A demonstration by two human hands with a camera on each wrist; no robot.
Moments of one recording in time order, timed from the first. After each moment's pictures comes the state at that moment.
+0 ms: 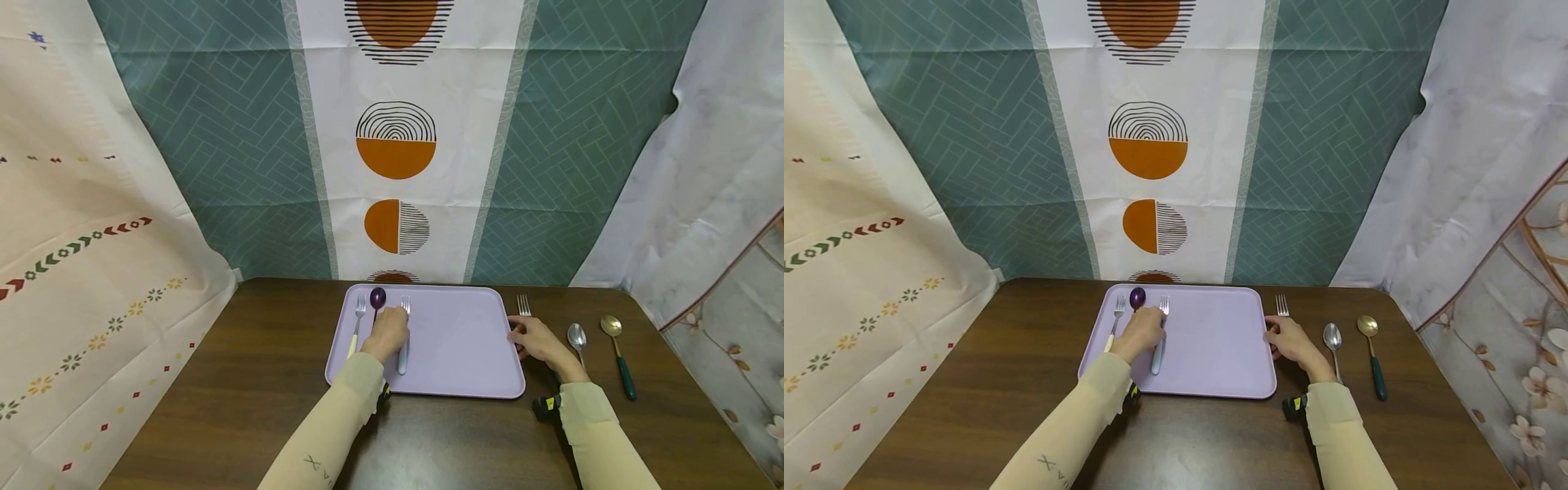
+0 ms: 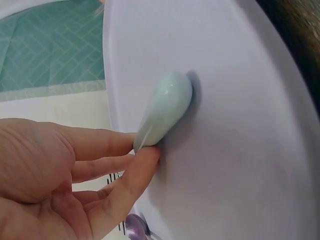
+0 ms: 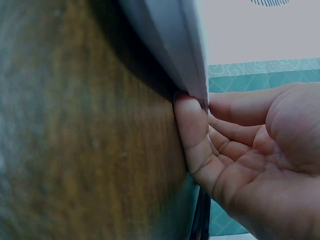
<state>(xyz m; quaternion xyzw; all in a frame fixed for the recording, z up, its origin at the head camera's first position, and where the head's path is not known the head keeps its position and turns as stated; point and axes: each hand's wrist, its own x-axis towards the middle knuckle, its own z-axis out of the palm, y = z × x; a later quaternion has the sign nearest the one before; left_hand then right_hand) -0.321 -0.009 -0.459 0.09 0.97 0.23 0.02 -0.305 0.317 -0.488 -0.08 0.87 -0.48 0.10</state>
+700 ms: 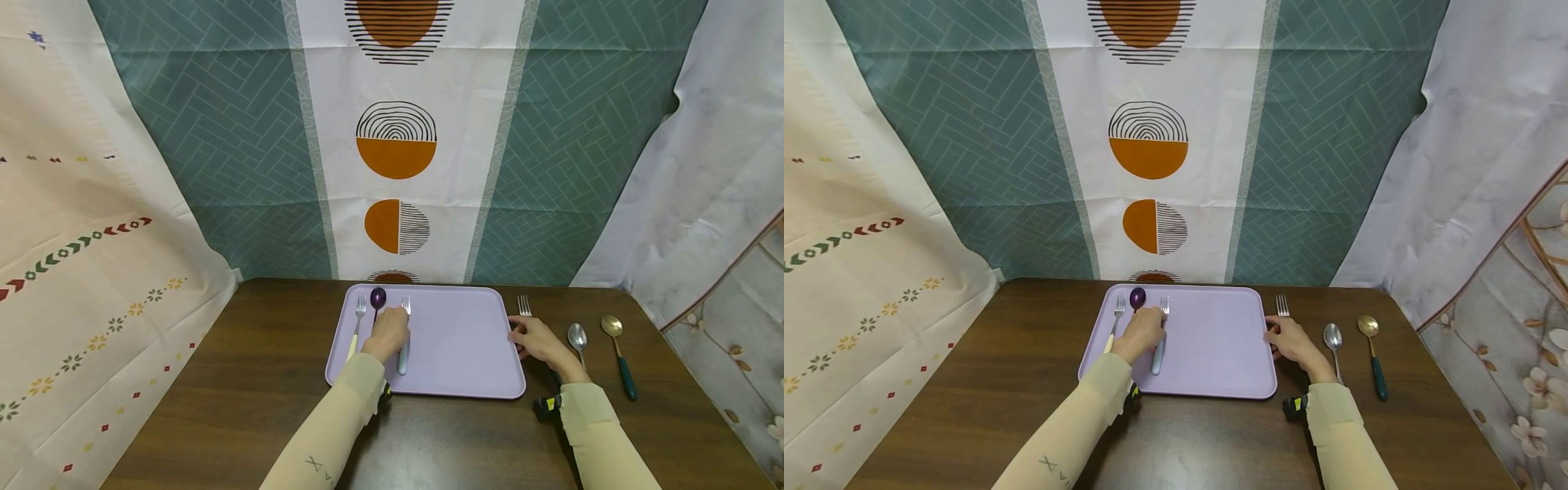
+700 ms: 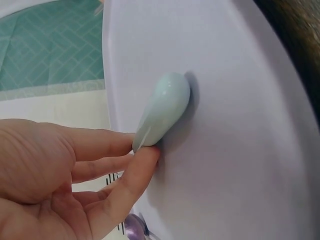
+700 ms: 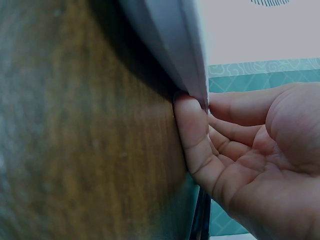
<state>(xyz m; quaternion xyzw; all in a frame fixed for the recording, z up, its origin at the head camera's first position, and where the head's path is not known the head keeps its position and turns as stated) -0.321 -0.008 -0.460 0.08 0.97 0.24 0.03 -0.305 0.317 -0.488 -0.08 0.87 -0.47 0.09</state>
